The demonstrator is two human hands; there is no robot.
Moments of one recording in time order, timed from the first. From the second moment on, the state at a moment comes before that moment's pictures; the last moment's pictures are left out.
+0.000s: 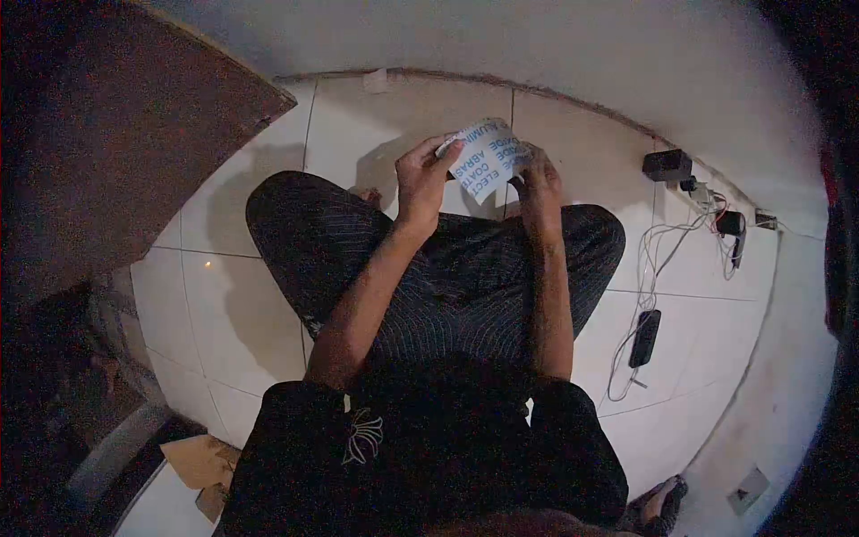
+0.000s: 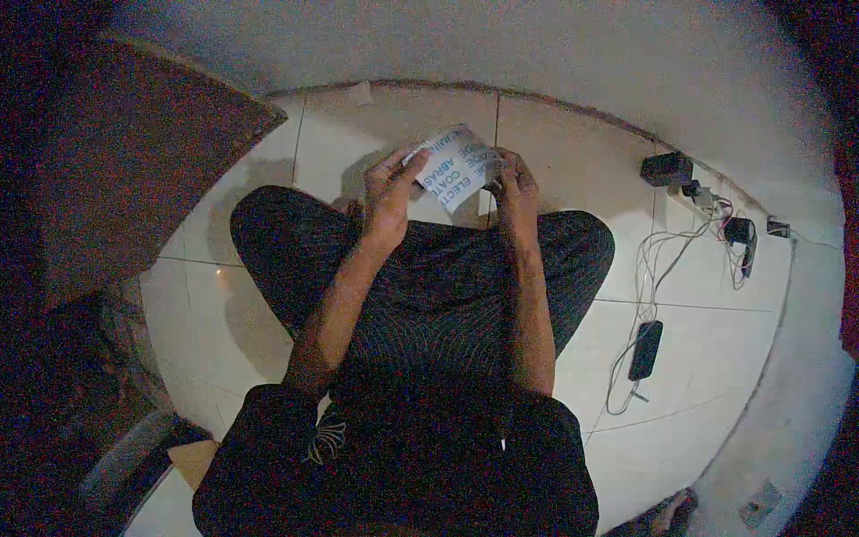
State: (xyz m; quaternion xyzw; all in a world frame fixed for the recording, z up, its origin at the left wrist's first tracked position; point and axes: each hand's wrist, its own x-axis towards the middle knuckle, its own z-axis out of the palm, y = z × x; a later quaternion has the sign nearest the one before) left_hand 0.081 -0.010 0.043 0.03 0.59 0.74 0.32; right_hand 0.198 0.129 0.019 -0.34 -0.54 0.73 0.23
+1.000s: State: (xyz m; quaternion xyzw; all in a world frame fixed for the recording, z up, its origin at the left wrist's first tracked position) left_hand 0.088 -0.004 0.043 0.12 0.56 0.72 0.40; right_hand 0.197 0.124 0.024 -0.24 -0.60 0.72 0.24
